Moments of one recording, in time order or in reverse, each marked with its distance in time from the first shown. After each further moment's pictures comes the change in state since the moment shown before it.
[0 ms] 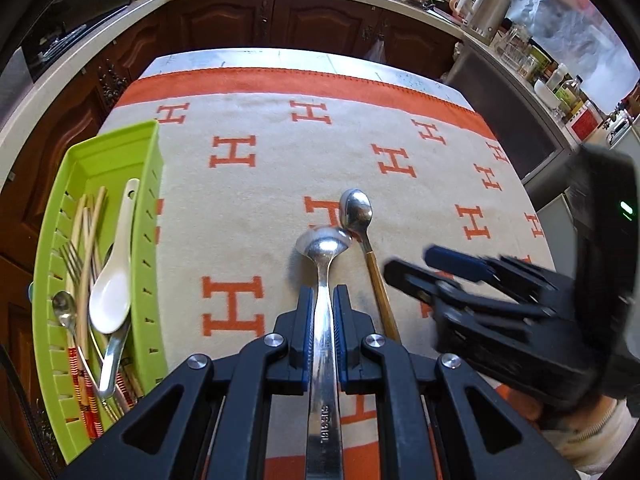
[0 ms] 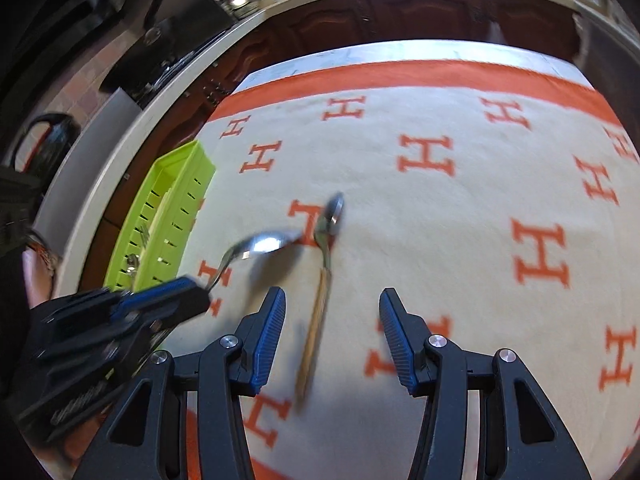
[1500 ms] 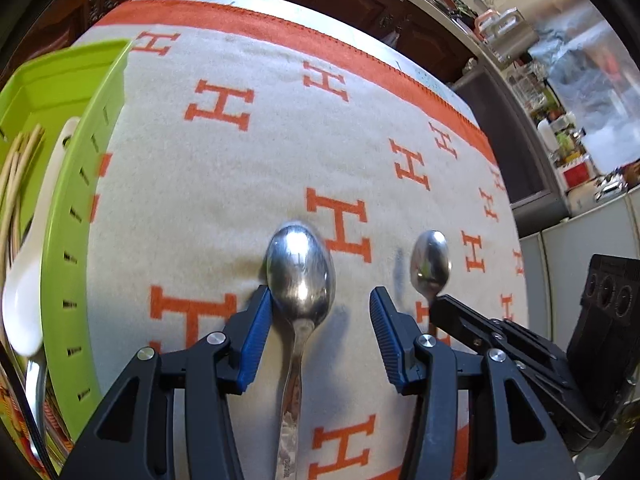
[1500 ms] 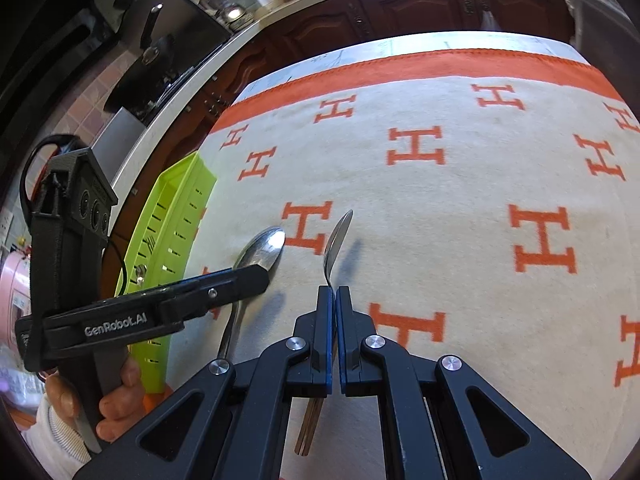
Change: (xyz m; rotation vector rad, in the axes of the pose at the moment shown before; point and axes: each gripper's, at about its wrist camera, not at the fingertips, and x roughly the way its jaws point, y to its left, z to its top) left arm 0.067 0.025 0.022 -0.176 0.092 -0.176; right arm -0.005 -0.029 -0.012 0.078 -0.027 0.079
